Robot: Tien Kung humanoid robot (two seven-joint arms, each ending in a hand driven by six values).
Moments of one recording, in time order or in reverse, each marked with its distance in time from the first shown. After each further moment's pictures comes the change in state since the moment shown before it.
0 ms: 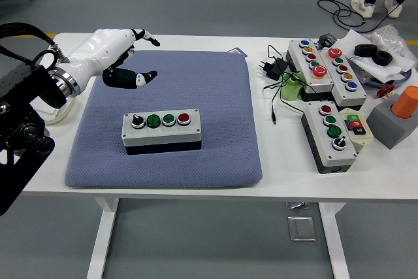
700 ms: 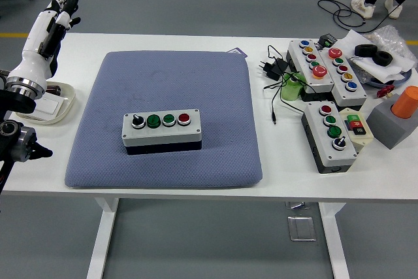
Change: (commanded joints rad) left arm 0.098 -0.015 -0.101 0.163 -0.877 0.324 -0.141; right arm 0.002 0.002 0.002 0.000 -0.001 -0.001 -0.002
